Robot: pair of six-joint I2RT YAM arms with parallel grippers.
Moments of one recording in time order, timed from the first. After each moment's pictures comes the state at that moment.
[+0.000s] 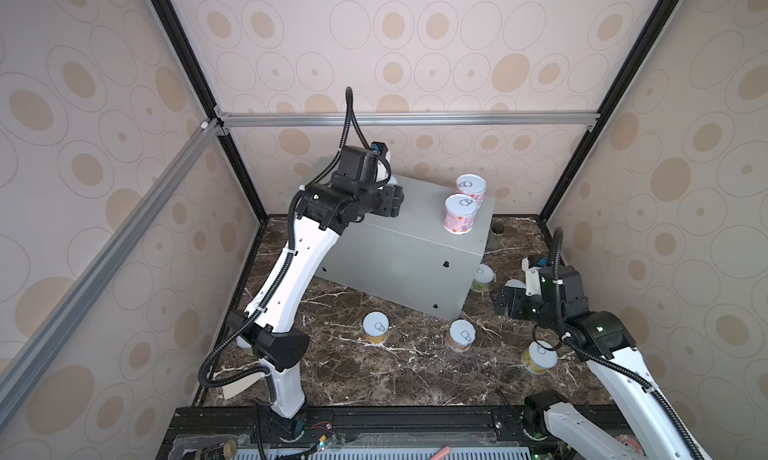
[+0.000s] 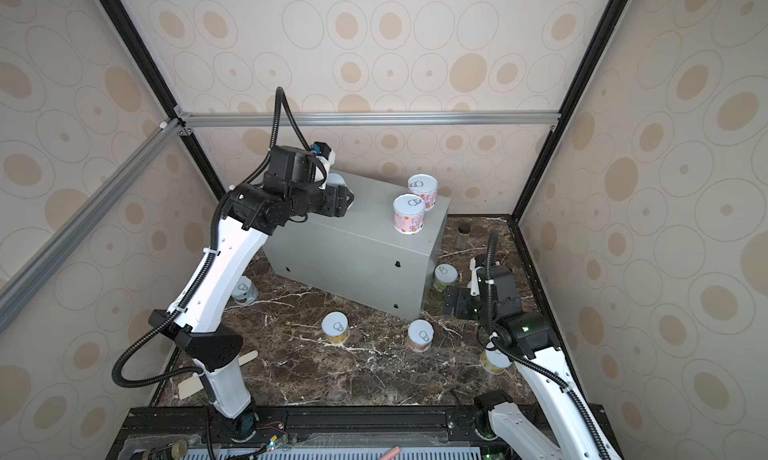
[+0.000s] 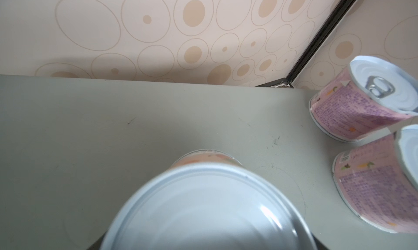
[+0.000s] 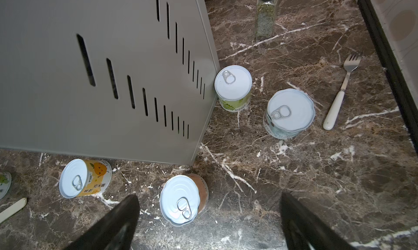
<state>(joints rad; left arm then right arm) -0.54 1.84 2.35 -1.05 -0.07 -0.15 0.27 0.82 0.96 -0.88 0.02 0.35</state>
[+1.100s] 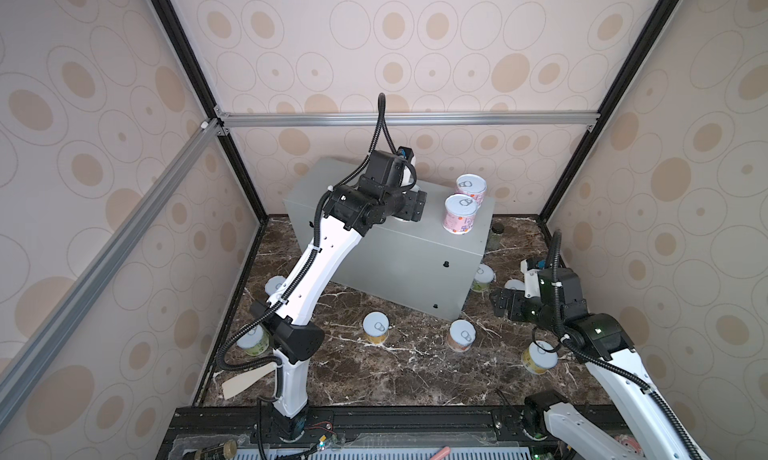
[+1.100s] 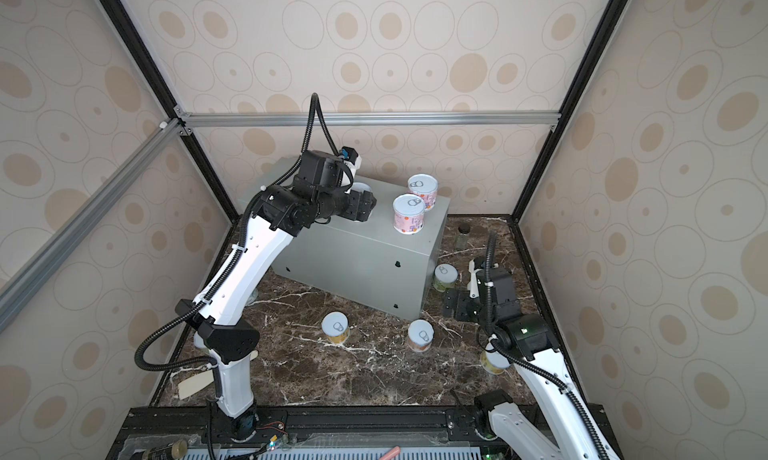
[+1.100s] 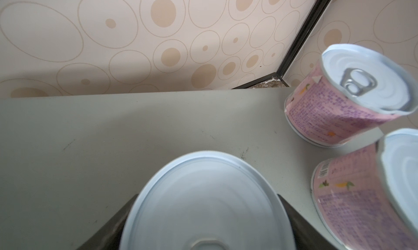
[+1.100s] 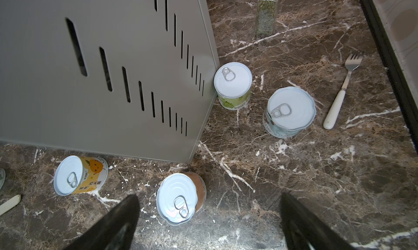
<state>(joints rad) -0.63 1.94 2.43 -1.03 -0.12 -0.13 0.27 0.81 0.94 -0.88 0.02 0.33</state>
